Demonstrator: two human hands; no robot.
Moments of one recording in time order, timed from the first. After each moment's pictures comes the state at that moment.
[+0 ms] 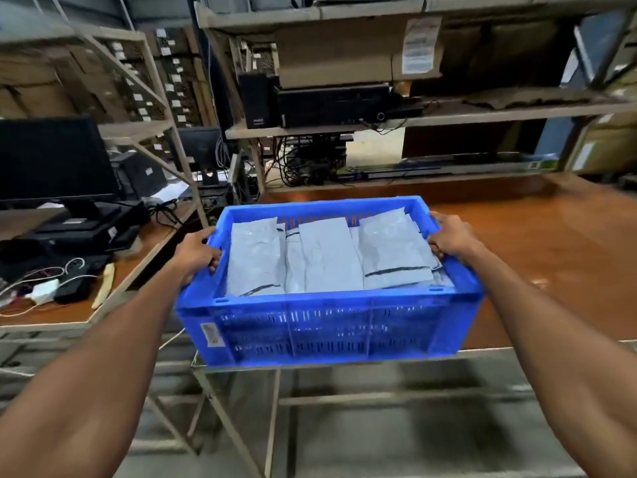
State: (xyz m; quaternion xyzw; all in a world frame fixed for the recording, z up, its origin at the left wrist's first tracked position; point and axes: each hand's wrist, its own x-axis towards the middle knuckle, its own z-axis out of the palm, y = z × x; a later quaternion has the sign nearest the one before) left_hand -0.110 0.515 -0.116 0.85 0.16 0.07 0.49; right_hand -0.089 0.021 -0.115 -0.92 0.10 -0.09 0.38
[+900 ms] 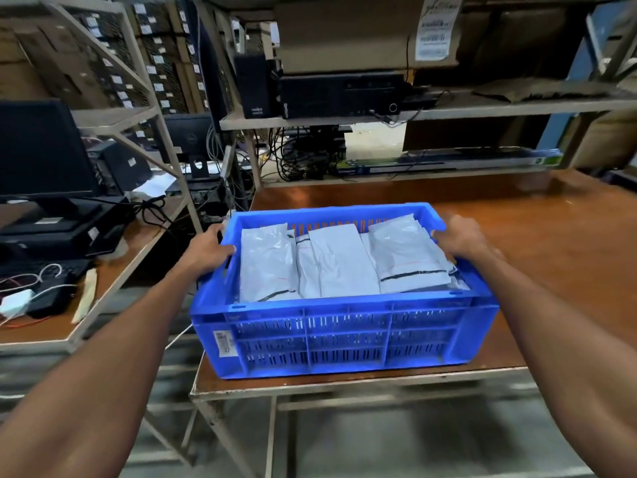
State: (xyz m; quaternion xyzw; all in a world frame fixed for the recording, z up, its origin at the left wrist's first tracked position) left_hand -0.045 0.525 -0.119 0.94 0.11 0.04 0.31; right_hand -0.039 0.049 -0.112 -0.97 0.12 -0.08 0.18
